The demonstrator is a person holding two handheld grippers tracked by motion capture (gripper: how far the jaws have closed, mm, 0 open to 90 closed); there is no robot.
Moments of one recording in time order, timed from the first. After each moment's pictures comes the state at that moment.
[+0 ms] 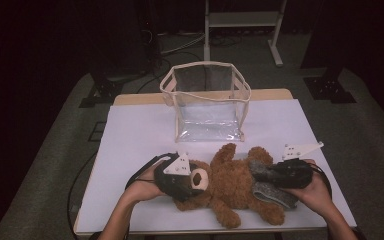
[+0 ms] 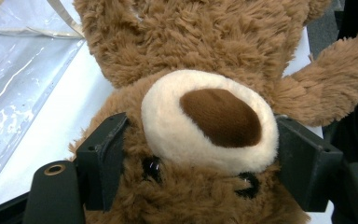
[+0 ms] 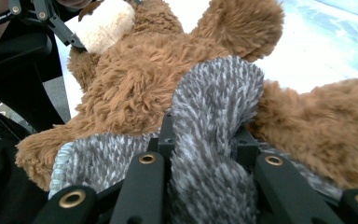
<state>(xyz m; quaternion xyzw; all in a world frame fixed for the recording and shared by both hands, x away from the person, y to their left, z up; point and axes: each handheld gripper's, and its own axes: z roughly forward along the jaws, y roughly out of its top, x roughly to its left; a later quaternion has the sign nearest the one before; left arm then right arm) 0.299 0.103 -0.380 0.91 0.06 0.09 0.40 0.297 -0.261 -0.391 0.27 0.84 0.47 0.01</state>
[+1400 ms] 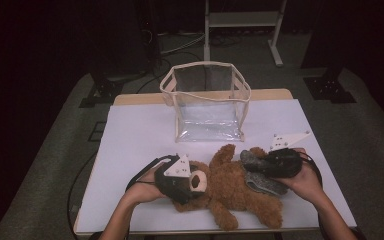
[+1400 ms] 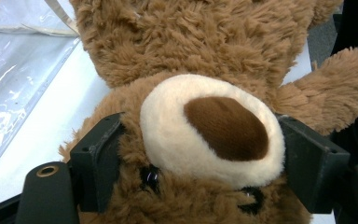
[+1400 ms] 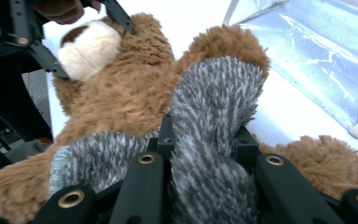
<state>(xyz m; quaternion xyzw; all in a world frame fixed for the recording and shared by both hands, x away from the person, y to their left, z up) 0.297 0.103 -0.387 0.91 0.06 0.09 0.40 0.318 -0.236 -0.374 0.25 0.85 0.46 0.04</state>
